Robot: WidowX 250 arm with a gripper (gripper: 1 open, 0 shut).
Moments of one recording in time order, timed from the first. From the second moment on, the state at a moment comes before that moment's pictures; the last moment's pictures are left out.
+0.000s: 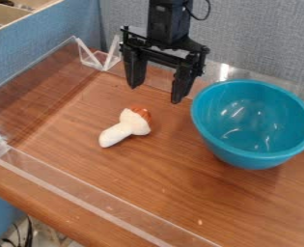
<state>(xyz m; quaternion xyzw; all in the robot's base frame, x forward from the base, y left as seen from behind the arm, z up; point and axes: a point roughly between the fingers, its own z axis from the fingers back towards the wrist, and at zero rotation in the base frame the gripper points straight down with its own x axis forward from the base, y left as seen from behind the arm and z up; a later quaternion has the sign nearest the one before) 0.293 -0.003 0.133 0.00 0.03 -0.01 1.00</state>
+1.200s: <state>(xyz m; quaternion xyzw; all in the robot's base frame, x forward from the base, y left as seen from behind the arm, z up) 0.279 0.061 0.036 0.01 0.10 -0.24 0.97</state>
